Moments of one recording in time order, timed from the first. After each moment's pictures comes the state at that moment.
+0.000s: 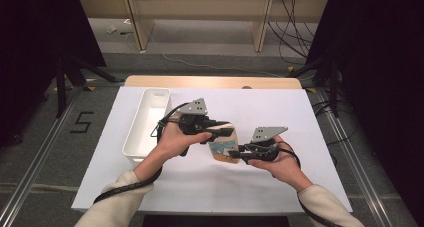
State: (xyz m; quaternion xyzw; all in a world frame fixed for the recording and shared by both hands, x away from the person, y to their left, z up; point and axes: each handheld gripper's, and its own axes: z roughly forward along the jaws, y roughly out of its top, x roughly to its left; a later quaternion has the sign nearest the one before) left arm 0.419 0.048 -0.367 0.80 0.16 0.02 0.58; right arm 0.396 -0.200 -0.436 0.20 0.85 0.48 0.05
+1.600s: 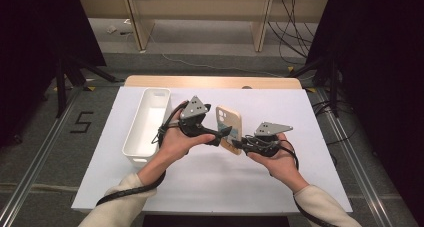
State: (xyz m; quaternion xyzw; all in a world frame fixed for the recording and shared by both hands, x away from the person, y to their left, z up) left arm 0.414 0.045 -0.371 0.76 0.27 0.16 0.56; right arm 0.398 -0.201 -0.431 0.28 0.81 0.50 0.12
